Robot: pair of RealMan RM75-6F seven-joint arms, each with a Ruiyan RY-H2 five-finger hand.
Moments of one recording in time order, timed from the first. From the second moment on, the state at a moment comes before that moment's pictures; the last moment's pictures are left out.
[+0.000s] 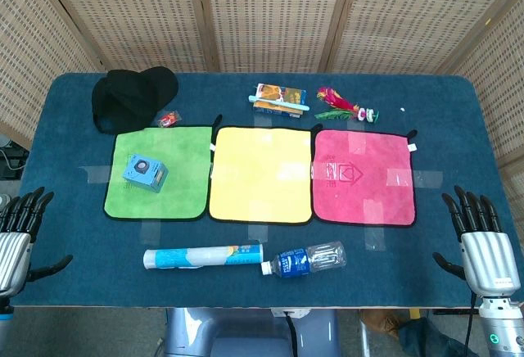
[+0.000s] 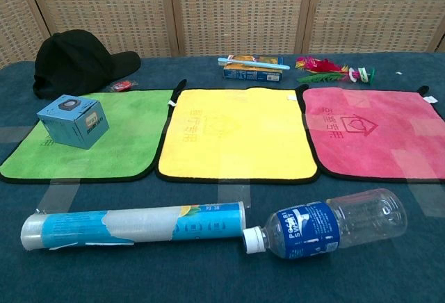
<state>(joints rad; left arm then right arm) -0.05 -1.06 -0.02 -1.84 1.56 1.54 0.11 0.07 -1.08 0.08 -1.77 -1.55 1.55 -0.22</state>
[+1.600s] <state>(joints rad) -0.52 -1.59 -0.31 -1.18 1.18 0.79 -1.02 0.11 -1.09 0.12 -1.74 -1.39 1.46 -0.23</state>
